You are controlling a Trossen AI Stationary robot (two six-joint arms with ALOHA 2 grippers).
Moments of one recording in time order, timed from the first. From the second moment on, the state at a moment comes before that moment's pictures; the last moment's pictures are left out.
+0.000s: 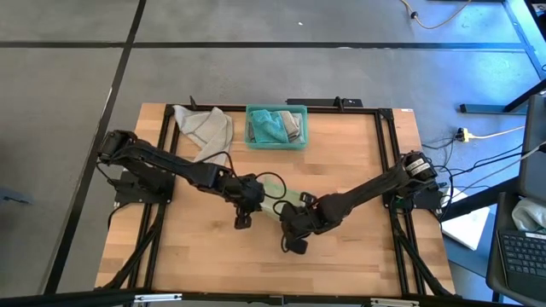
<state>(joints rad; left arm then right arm) -0.19 1.55 1.01 -0.34 0.04 -0.26 0.42 1.90 1.48 -0.80 0.20 0.69</state>
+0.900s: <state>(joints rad) 0.02 1.70 1.01 -0.19 0.09 -0.17 0.42 1.70 1.49 -1.21 0.41 0.94</state>
